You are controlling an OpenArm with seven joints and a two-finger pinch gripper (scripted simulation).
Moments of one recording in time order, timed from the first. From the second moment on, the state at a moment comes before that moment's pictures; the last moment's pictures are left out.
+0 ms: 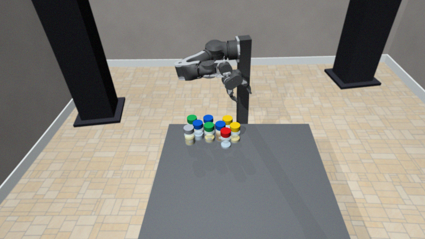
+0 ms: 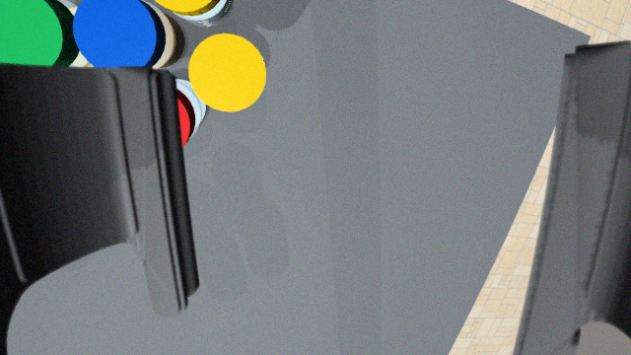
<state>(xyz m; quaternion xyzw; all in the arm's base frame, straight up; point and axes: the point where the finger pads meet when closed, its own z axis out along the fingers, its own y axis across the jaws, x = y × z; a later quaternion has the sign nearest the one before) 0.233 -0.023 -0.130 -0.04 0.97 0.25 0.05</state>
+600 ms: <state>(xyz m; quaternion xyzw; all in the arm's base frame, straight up) 0.228 -0.080 -0.127 0.12 0.96 0.25 0.01</state>
